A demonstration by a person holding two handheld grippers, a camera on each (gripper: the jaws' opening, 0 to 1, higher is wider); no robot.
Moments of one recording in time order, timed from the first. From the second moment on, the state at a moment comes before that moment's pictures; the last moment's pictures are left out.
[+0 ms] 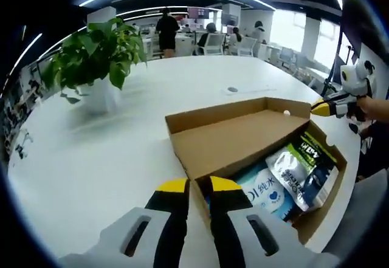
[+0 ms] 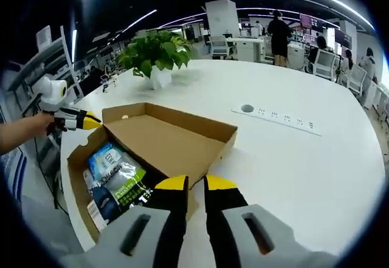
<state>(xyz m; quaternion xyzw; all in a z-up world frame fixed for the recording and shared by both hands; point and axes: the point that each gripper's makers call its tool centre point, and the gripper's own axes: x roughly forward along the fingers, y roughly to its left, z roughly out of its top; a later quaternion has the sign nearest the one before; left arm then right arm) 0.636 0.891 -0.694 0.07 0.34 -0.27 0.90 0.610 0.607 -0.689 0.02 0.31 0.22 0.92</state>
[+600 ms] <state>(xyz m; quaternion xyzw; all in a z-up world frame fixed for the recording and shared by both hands) 0.586 0.859 -0.686 0.07 0.35 -0.32 0.88 0.561 0.622 -0.668 -0.01 0.31 0.27 0.91</state>
